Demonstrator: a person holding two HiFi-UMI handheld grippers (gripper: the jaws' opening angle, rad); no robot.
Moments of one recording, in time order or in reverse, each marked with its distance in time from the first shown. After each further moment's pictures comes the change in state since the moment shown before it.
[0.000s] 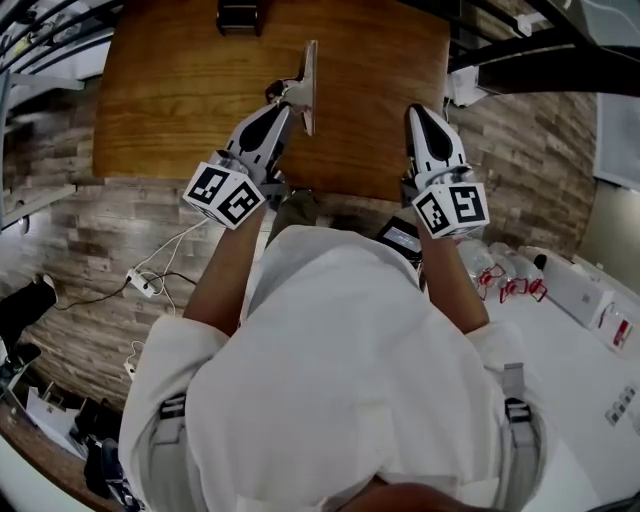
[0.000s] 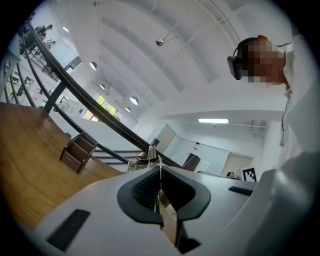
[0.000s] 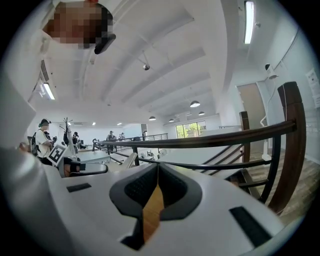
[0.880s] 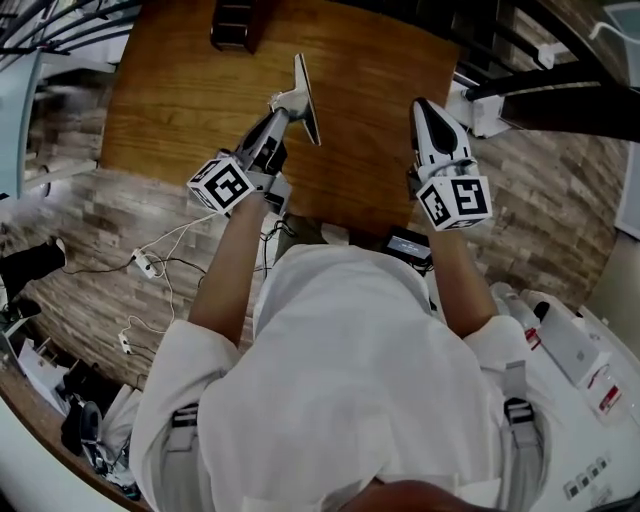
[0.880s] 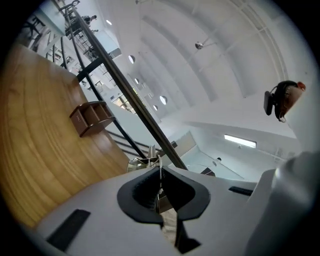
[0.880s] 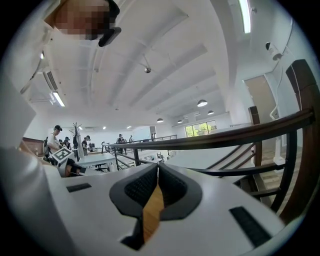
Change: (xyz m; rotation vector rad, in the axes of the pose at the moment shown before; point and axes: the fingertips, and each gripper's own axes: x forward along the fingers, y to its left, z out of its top) left arm 0.082 0.036 -0.056 -0.340 -0.010 0.216; right arm 0.051 -0.123 -0.002 -0.006 -0.016 0.138
